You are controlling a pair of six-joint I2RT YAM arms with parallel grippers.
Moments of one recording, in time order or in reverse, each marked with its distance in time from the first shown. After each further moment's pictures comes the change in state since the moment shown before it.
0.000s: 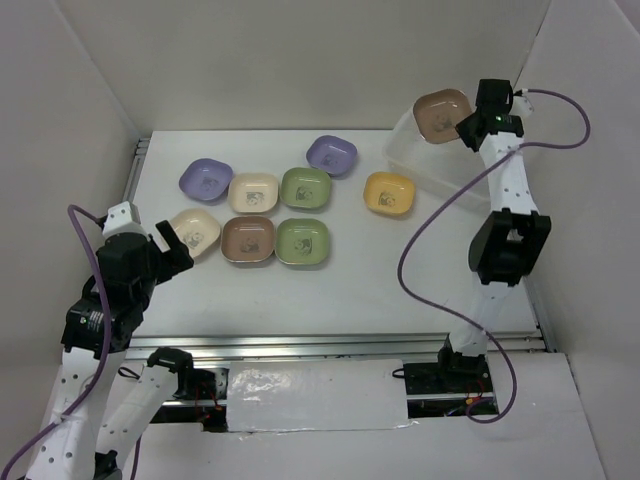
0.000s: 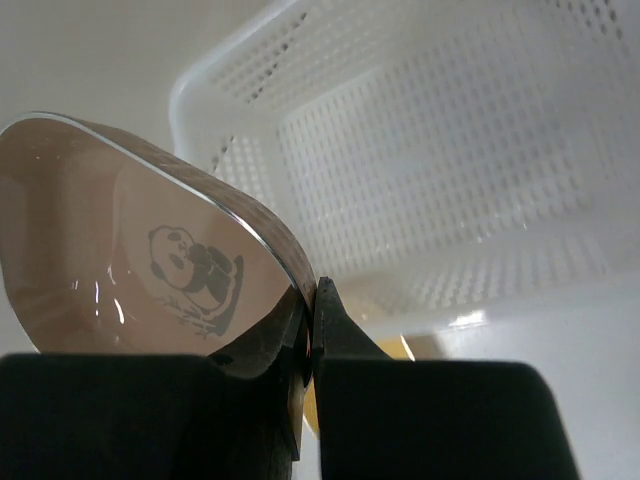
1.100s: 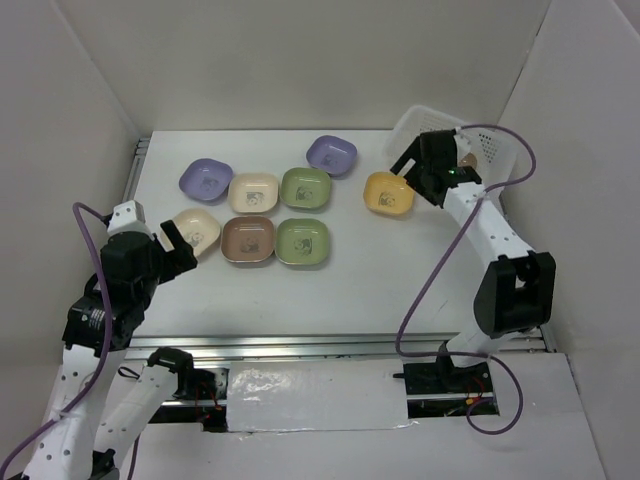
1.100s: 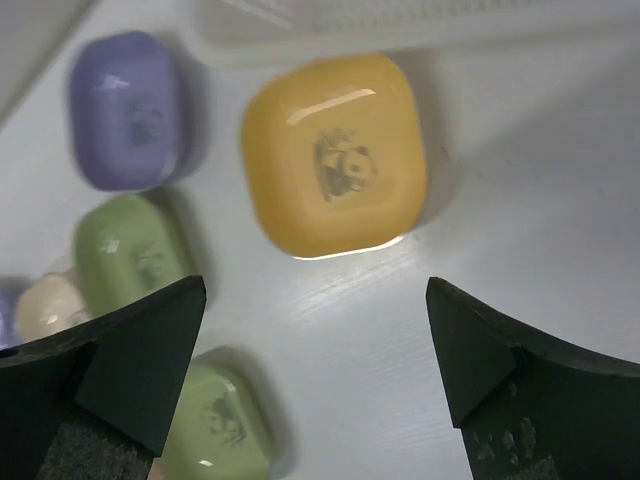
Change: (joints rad) left arm -0.024 0.010 -0.001 0.008 0.021 0.004; right arm 0.274 -0.330 -0.544 0.180 -0.020 -0.093
